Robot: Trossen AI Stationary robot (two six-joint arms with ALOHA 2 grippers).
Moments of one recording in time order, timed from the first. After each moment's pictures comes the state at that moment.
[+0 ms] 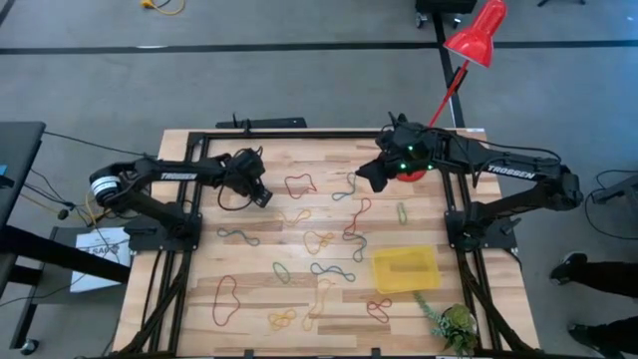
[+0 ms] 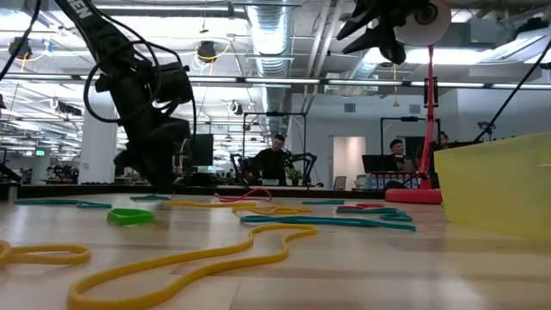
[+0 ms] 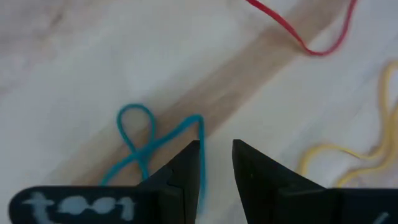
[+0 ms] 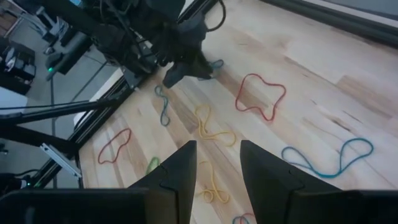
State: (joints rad) left arm 0.57 1.39 0.59 -0.31 0.12 -0.36; right arm -0.26 1.20 1.14 -0.55 -0.12 0.58
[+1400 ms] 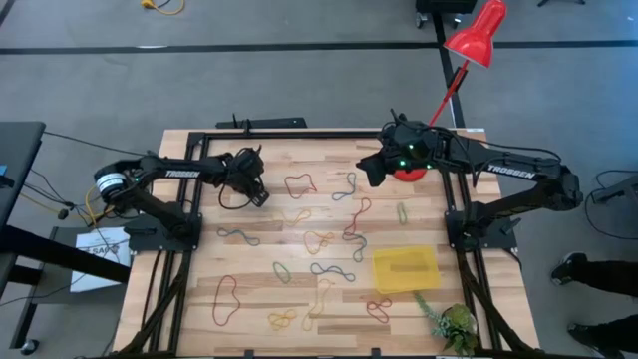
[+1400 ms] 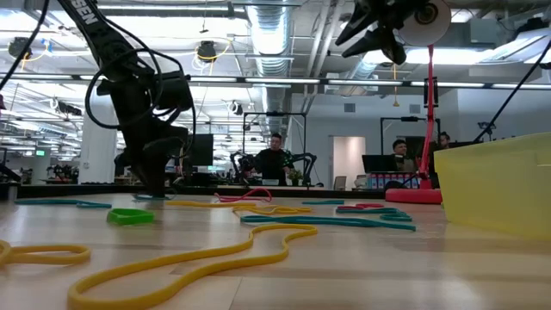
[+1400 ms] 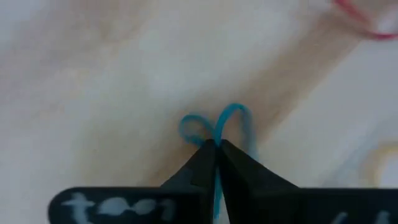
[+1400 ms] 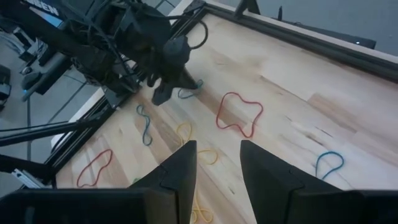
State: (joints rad) left arm 0.58 1.44 0.60 -0.32 0.07 -0.25; right arm -0.26 1.20 1.14 -0.54 -0.02 0.57
